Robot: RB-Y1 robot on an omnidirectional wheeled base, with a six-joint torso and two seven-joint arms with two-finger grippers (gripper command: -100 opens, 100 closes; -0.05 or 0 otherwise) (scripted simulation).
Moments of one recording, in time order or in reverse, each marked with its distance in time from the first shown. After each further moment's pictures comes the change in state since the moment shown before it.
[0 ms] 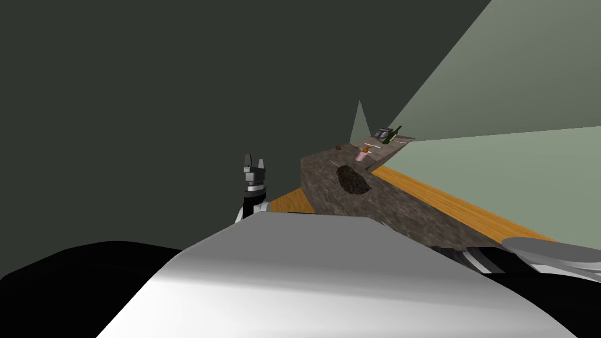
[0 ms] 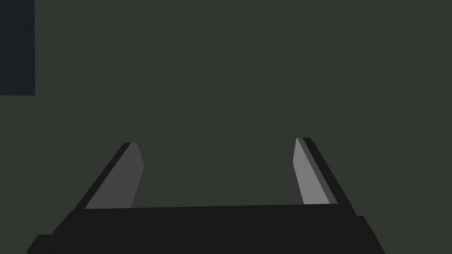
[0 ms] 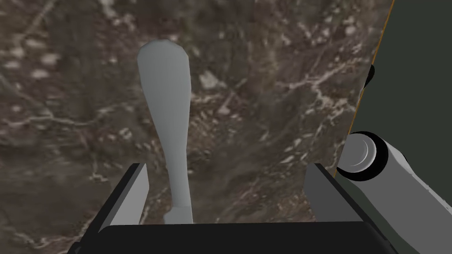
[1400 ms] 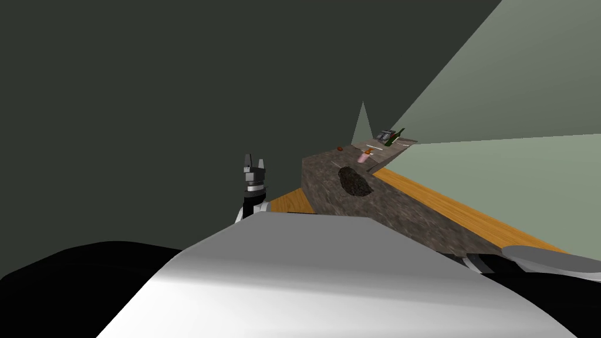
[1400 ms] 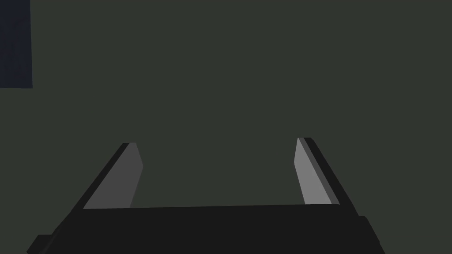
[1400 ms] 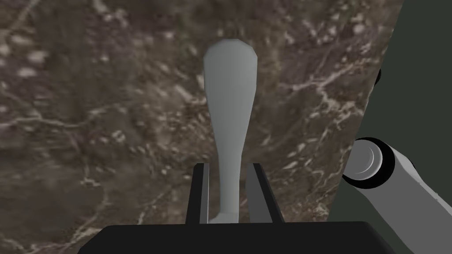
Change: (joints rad) left arm 0.000 0.000 0.000 0.000 0.000 0.000 0.000; right arm 0.006 0.059 0.010 0.029 0.018 0.030 0.012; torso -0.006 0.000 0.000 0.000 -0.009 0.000
